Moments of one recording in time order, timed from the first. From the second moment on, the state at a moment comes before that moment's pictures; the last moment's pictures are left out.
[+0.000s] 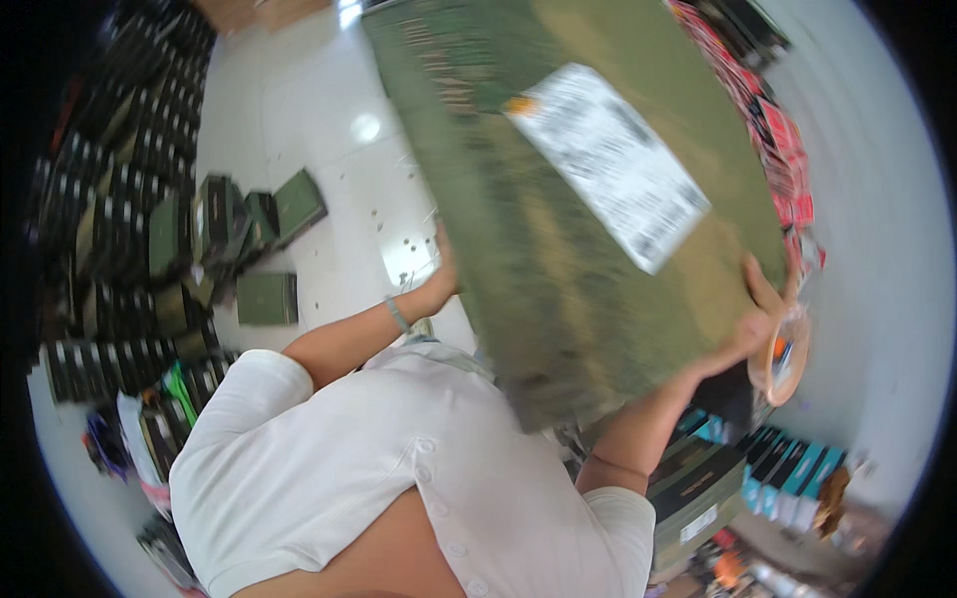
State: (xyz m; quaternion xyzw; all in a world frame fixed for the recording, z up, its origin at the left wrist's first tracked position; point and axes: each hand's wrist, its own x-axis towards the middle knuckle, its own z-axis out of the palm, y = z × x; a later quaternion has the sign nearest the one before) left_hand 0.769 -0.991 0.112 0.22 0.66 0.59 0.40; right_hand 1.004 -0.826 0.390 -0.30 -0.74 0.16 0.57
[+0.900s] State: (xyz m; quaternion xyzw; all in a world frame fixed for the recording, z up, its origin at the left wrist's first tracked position) left_hand 0.763 -0.985 0.111 0.32 0.58 0.54 0.51; right_hand 0.971 -0.857 0.417 -0.28 -0.68 0.41 0.54
